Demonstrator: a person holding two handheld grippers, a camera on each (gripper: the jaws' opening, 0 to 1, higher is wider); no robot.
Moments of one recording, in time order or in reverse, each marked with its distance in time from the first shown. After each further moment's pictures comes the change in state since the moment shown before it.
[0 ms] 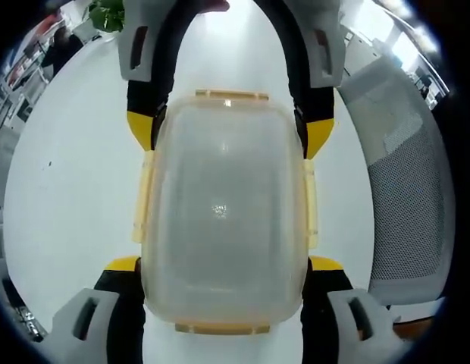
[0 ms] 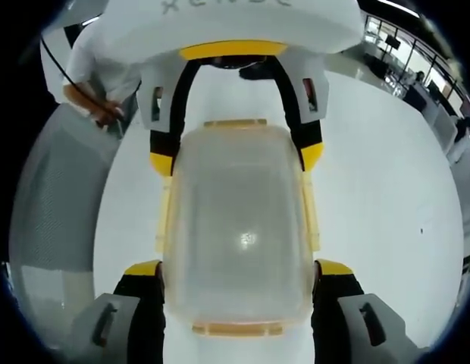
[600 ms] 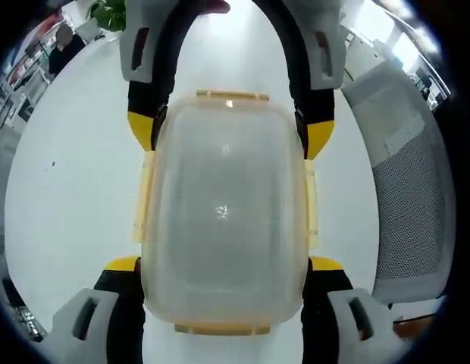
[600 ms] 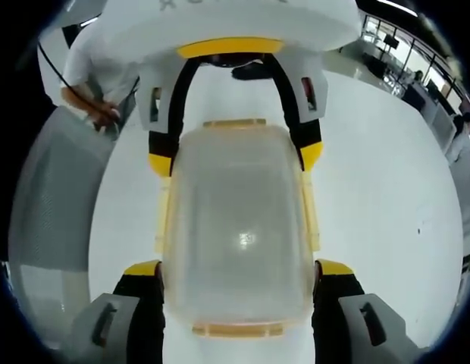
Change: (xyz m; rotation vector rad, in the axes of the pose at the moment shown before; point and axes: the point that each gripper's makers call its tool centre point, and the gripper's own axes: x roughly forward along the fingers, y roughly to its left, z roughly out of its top) left arm 0.000 0.014 0.002 0.000 -0.008 0.005; right arm -0.001 -0.014 0.000 0.006 -0.001 -0.005
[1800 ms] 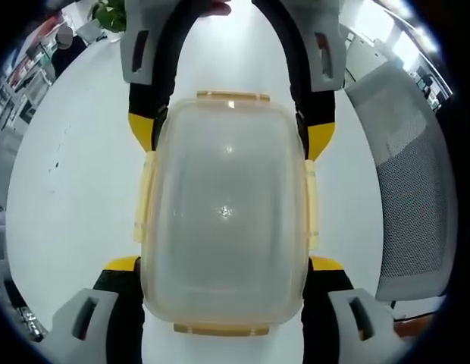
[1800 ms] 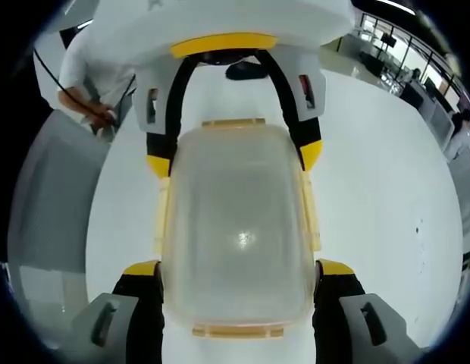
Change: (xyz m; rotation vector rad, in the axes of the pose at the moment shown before) left arm 0.000 0.009 0.002 0.006 -0.003 0.012; right arm 0.000 -0.009 -0.001 0.009 0.002 -0.006
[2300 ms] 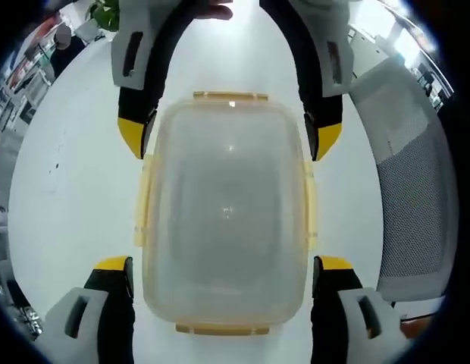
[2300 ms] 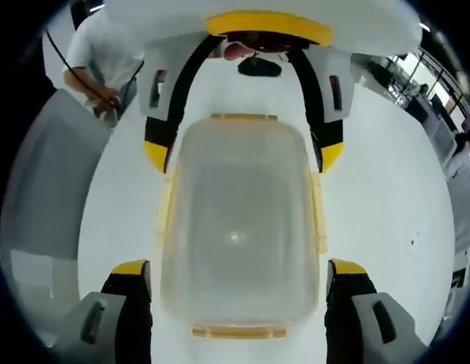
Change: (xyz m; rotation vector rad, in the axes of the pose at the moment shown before) left arm -0.001 -0.001 0.001 0.005 0.028 0.024; right arm 0.003 0.004 -0.003 -0.084 0.025 -0.032
